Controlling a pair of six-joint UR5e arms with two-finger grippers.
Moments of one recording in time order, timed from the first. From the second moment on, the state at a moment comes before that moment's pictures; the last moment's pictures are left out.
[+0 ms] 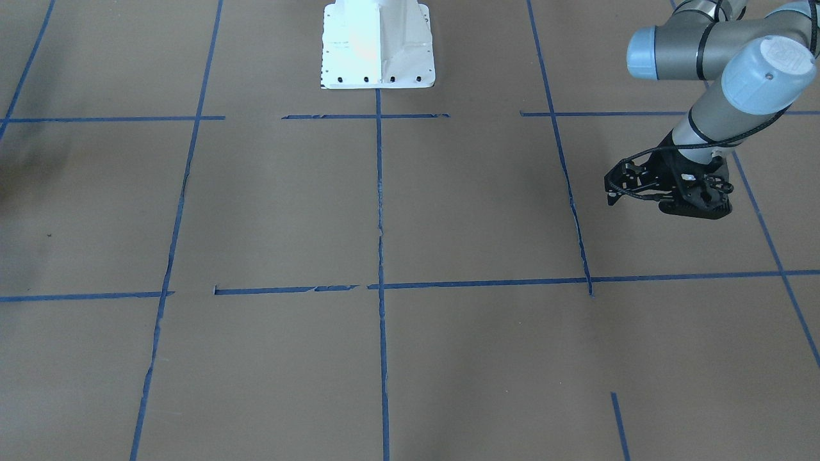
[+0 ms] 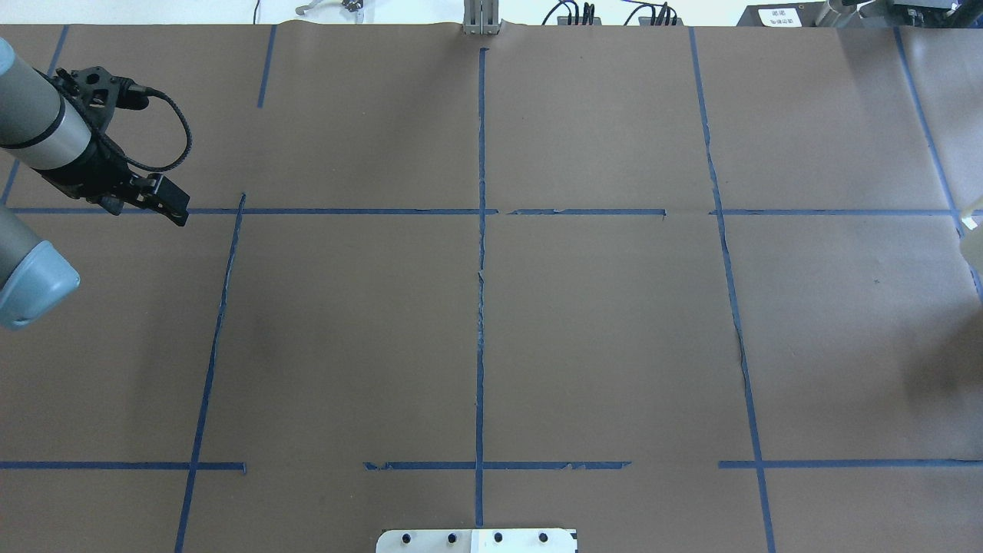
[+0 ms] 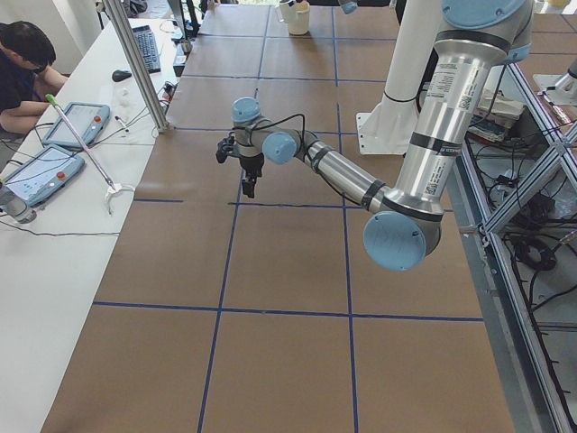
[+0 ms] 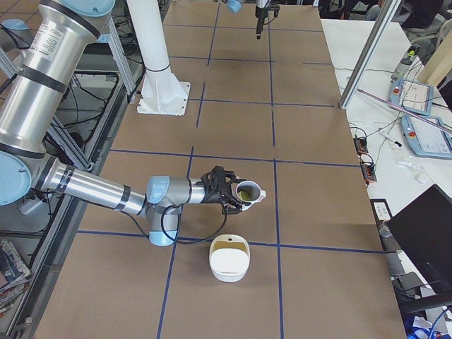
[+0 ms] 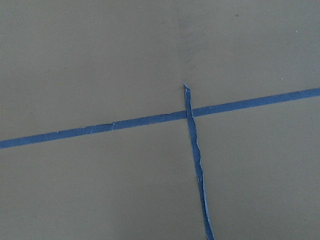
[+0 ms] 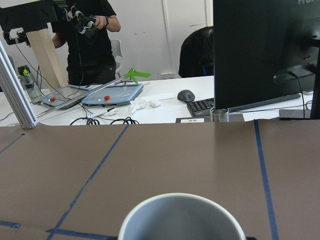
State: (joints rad) left arm -0.98 -1.83 -1.82 -1.60 -2.18 -0.61; right arm 1.09 -2.00 1.49 0.38 1.62 0.96
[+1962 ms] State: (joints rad) left arm -0.98 -1.84 -1.84 -1.60 -2.19 -0.61; right arm 1.34 -1.92 1.15 0.88 1.67 2.43
